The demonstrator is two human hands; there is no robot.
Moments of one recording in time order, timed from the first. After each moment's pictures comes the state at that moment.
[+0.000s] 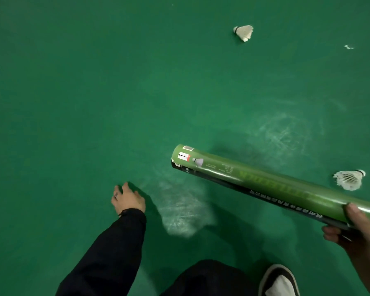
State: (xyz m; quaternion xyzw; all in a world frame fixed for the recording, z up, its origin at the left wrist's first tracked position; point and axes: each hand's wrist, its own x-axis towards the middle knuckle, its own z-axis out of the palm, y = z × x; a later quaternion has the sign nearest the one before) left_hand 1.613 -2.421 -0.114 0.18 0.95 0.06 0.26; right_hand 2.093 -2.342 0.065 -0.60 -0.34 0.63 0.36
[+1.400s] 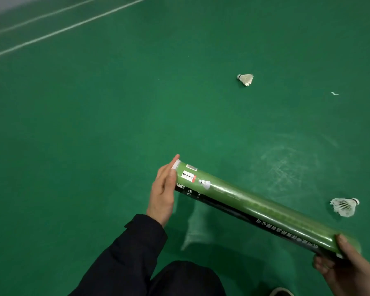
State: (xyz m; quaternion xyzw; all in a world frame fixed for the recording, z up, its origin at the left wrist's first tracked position) left_hand 1.686 -2.387 0.074 0.36 0.65 0.55 0.38; right_hand 2.063 -2.363 0.070 -0.53 -0.21 0.70 0.43
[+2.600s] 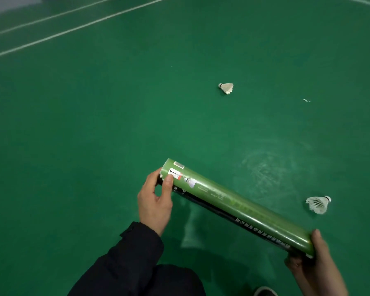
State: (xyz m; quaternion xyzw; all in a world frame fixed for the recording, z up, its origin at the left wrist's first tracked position) left_hand 1.721 -2.381 0.092 0.37 0.71 0.53 0.27; right_hand 2.051 -2.375 0.071 -0.54 -0.13 0.66 0.50
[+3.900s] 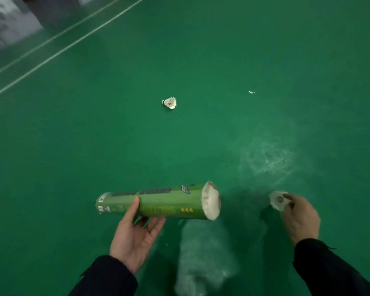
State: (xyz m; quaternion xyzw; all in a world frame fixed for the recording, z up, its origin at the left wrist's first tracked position) left_hand 1.809 -2.254 0.085 -0.03 0.54 0.58 0.61; right_hand 2.182 -2.193 -0.066 -0.81 -0.50 0.19 0.23
